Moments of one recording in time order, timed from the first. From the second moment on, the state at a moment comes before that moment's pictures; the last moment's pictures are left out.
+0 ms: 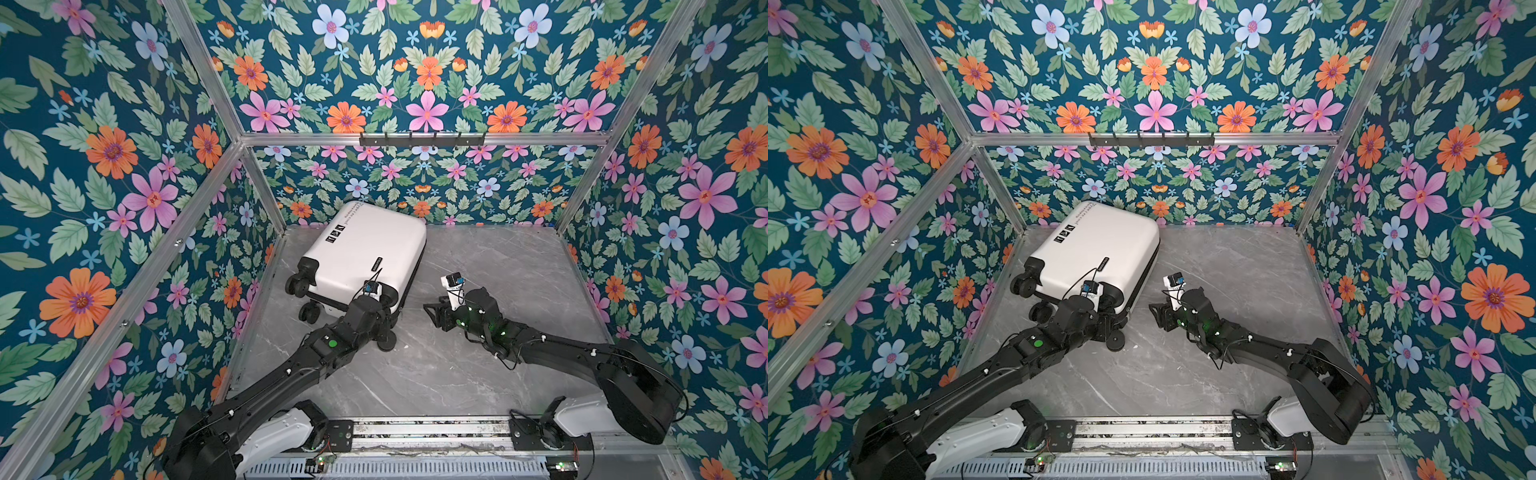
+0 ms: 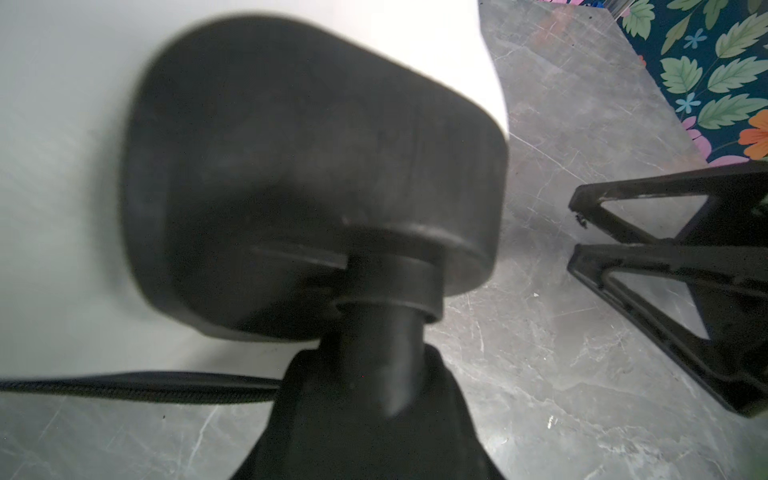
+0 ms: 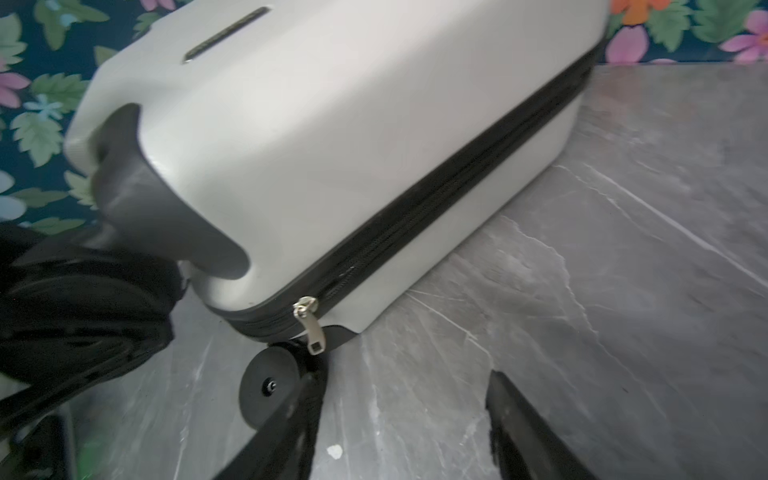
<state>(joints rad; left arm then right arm) -0.75 1.02 0.70 -0.39 -0.19 -0.47 0.74 1.42 0.67 0.34 -0.08 0.32</state>
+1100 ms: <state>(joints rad) -0.75 1.01 0.69 -0.37 -0.18 -0.49 0.84 1.77 0.88 0.39 -0.21 0.15</state>
